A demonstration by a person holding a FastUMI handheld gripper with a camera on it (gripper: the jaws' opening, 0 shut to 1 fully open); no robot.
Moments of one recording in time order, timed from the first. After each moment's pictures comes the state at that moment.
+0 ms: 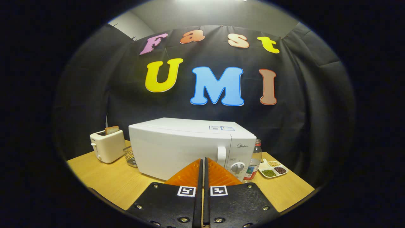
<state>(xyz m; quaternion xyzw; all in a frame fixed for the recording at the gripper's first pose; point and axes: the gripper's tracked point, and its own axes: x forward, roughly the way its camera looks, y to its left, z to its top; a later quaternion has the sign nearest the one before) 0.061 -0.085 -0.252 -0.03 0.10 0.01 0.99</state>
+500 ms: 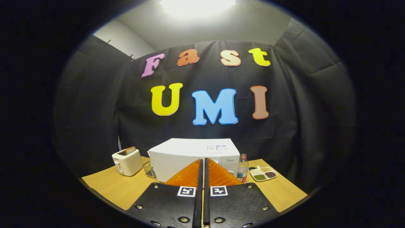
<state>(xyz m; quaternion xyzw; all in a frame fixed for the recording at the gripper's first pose) -0.019 -0.102 -0.143 0.00 0.06 0.02 1.00</state>
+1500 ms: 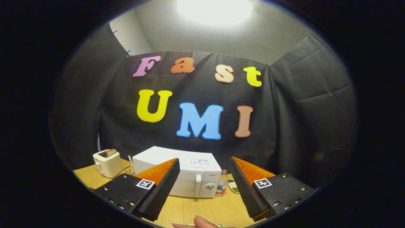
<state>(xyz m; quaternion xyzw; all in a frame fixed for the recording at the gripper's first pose) -0.008 -0.105 -0.103 -0.06 0.01 -0.08 0.99</state>
